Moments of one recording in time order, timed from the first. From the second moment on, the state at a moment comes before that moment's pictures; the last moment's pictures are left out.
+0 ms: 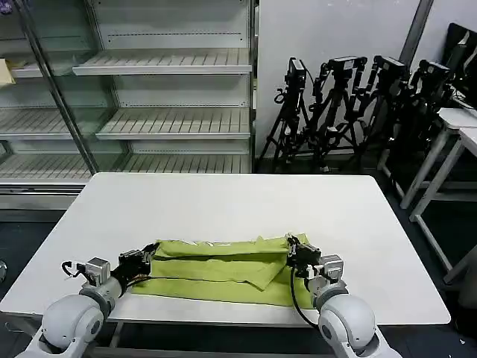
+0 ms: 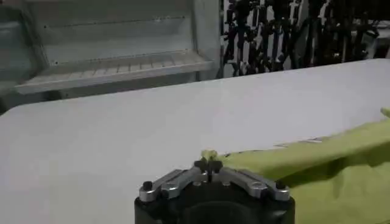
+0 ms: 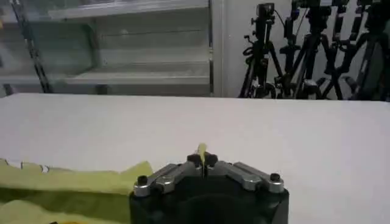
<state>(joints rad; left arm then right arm) 1.26 -0.94 -0.51 -1.94 -0.53 0.52 0.07 -1.15 1.22 0.25 2.05 0.44 -0.58 0.22</state>
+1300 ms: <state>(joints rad) 1.38 -1.04 -0.49 -2.02 -0.68 0.46 -0.27 -1.36 1.19 0.38 2.17 0.37 -0.56 0.17</state>
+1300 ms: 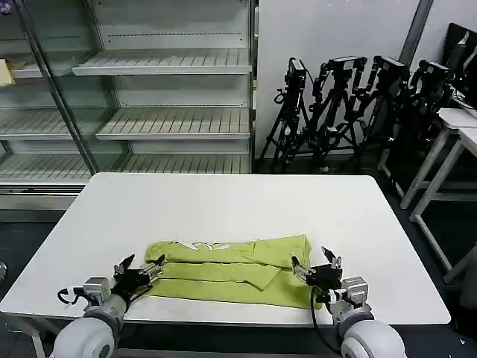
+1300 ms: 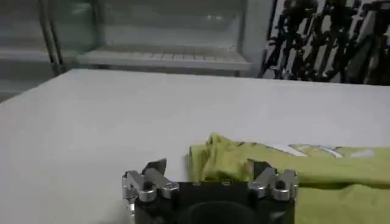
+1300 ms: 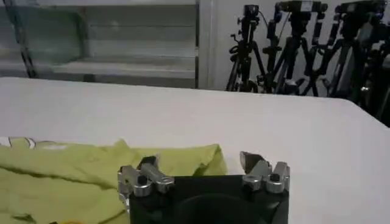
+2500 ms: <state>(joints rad) 1.39 -1.00 -0.56 -1.98 -0.68 0.45 -0.23 -1.38 1.21 0.36 2.19 0.33 -0.56 0.17</state>
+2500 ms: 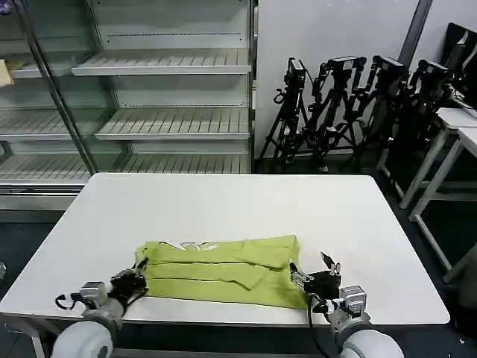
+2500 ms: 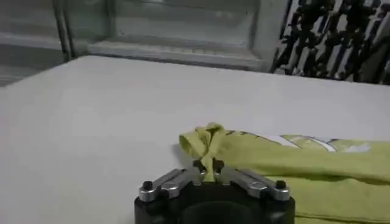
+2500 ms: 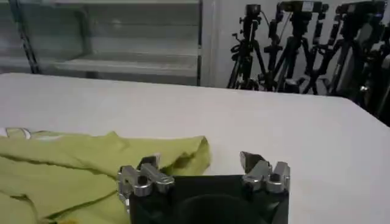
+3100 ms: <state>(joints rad) 1.44 -0.79 -0.84 -2.01 -0.63 0.53 -0.18 -1.39 1.21 0.36 2.19 0.32 -0.55 0.17</state>
